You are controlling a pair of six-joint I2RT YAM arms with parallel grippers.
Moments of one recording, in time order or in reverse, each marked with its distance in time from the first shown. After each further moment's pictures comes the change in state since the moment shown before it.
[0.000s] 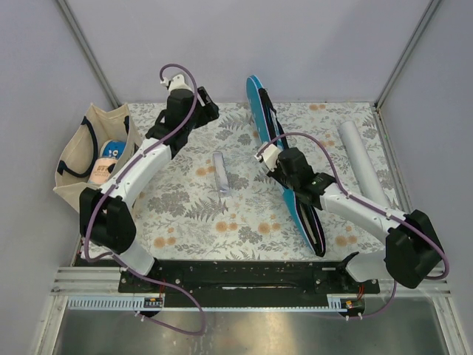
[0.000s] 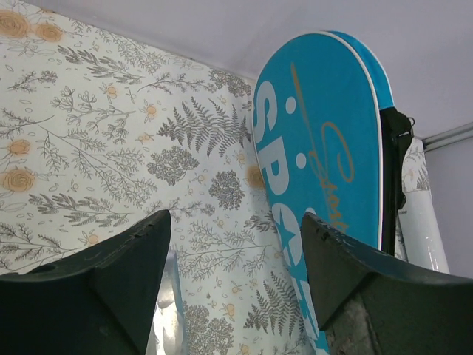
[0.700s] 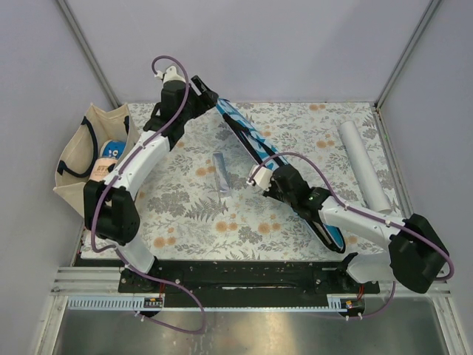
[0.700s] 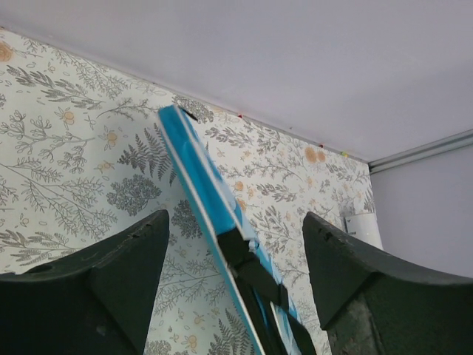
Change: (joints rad) left arm 0.076 0.087 0.091 0.079 0.118 -0.093; right arm 0.116 -0.045 -0.123 0.053 0.002 -0.158
